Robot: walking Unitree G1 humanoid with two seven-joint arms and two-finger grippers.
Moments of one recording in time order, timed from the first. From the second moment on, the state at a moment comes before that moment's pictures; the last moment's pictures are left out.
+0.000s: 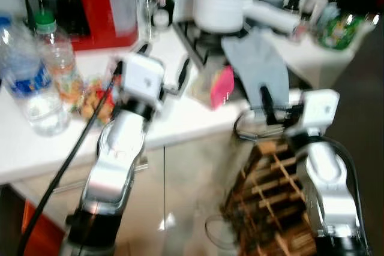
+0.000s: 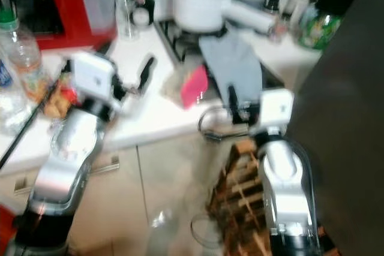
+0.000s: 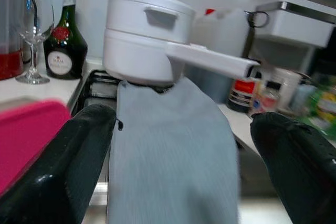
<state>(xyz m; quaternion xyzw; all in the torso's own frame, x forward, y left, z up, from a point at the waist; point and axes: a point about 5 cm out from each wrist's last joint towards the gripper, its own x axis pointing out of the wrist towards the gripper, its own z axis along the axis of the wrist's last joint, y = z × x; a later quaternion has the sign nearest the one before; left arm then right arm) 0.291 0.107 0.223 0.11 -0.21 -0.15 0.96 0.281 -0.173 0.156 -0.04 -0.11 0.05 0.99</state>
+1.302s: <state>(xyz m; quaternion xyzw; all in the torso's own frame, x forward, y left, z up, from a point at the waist) 0.355 0.084 0.191 0.18 -0.11 -0.23 0.95 0.275 -0.171 0.163 -0.04 -0.13 0.03 0.99</state>
